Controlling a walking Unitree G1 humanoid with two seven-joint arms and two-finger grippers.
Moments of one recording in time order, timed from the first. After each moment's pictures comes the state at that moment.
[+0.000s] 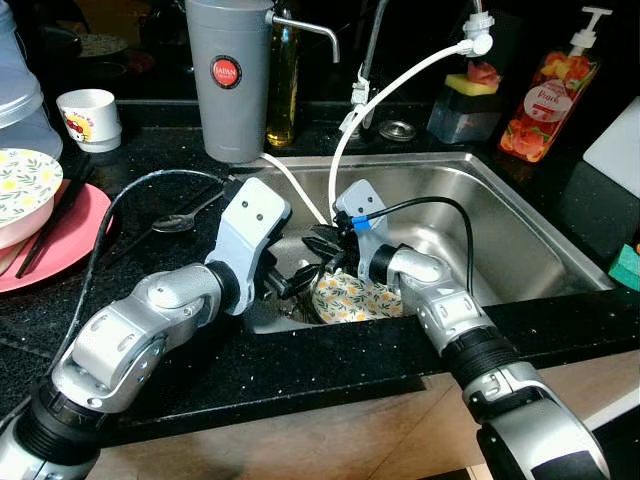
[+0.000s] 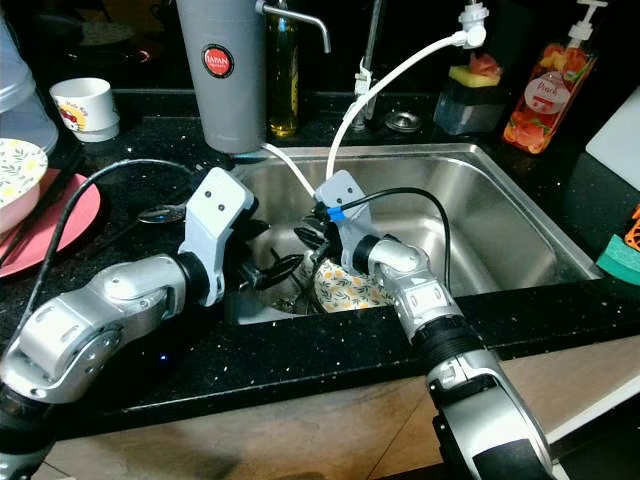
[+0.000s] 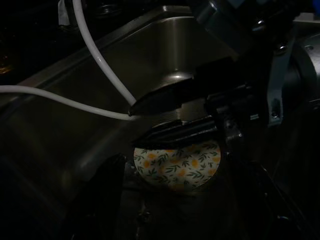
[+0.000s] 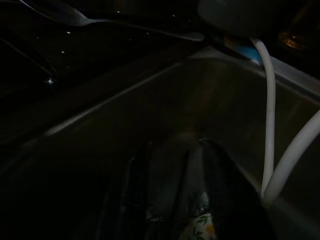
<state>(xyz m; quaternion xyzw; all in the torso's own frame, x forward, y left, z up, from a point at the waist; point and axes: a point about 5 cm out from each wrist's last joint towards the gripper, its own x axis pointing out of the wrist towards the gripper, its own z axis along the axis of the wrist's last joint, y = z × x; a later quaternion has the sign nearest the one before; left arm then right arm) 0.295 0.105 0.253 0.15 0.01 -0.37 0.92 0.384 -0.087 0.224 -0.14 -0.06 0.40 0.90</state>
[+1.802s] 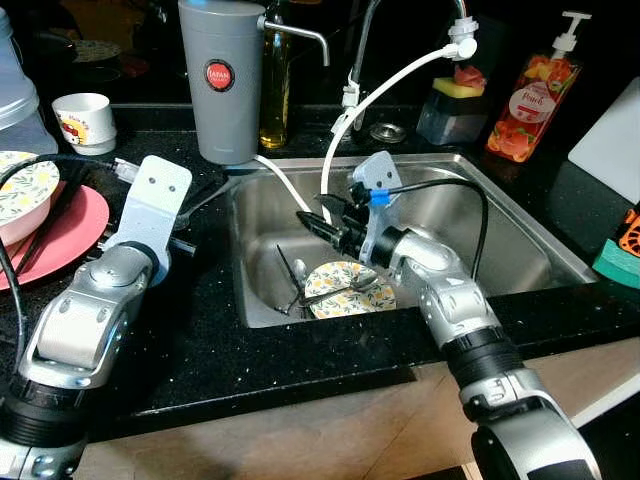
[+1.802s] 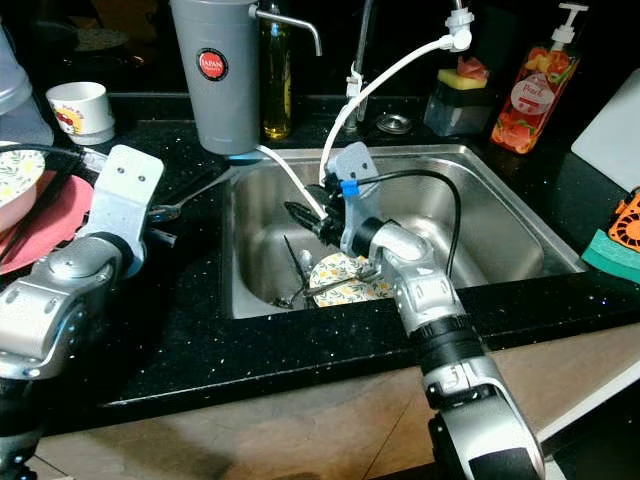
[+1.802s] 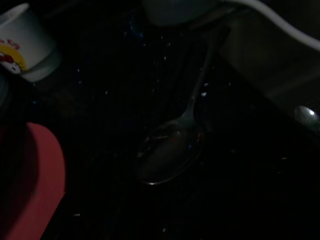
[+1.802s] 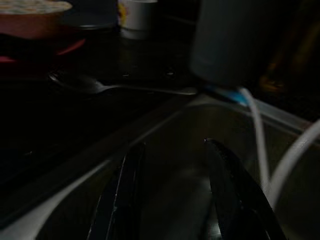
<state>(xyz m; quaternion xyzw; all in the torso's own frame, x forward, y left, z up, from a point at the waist) 0.326 0.200 0.253 0.19 0.07 0.00 0.98 0.372 -0.084 0.250 -0.07 -0.11 0.42 0.90</state>
